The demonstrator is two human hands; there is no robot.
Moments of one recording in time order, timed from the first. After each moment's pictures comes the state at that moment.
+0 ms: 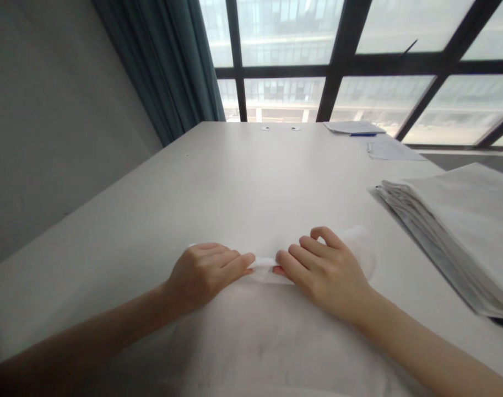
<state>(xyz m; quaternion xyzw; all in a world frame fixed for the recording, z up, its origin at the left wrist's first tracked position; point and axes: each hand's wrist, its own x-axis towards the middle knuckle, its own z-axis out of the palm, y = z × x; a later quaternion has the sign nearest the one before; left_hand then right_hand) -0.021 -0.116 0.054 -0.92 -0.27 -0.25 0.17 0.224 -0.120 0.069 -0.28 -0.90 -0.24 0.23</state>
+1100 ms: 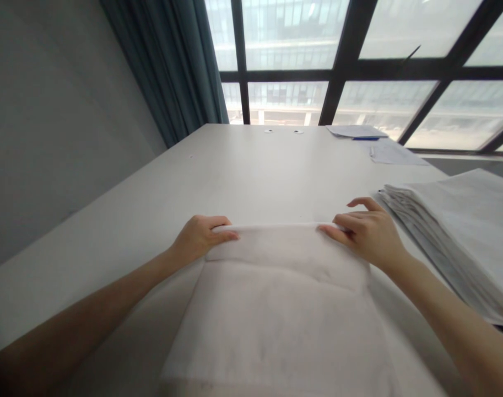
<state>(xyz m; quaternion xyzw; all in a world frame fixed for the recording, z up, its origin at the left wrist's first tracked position) -0.055 -0.063 0.048 -0.79 -0.55 -0.22 -0.18 0.304 -0.058 0.056 -0.34 -0.87 -0.23 0.28</state>
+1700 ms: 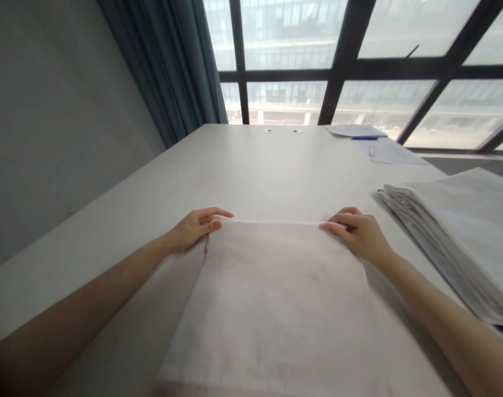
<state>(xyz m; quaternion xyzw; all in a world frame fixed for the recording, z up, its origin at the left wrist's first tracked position) -0.085 -0.041 0.034 -0.71 -0.44 -0.31 -0.46 0.308 -0.053 0.033 -0.50 -0.79 0.07 0.35</state>
